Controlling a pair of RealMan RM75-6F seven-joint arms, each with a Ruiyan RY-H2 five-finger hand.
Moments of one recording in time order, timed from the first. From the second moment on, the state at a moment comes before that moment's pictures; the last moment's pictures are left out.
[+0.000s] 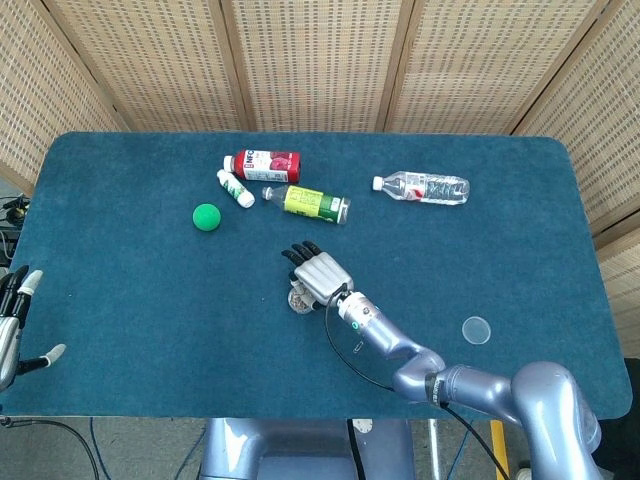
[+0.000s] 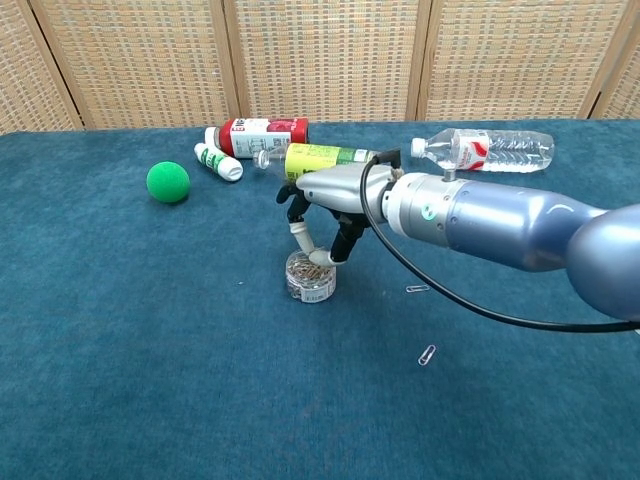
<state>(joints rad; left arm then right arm) -0.07 -1.08 -0.07 -1.72 1.43 1.49 0.16 1.03 -1.82 0.25 -1.12 -1.20 0.70 -0.24</state>
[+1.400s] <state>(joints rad) -0.06 -1.08 -0.03 -1.73 1.51 1.53 0.15 0.79 -1.42 -0.02 -1.56 -1.45 0.91 -0.27</state>
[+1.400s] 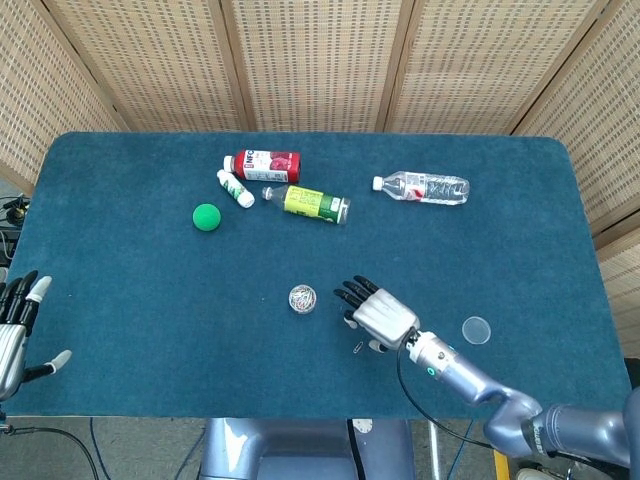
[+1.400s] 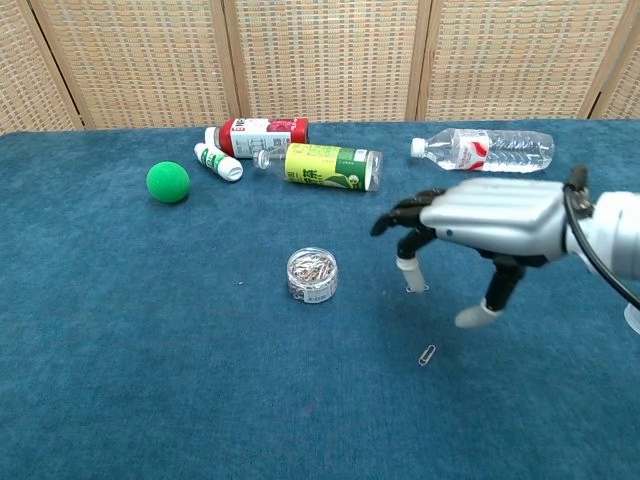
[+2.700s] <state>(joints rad) -0.06 -1.08 -0.04 -1.72 1.49 1.52 0.15 0.80 -1.58 0.01 -1.53 -1.15 0.81 -0.45</state>
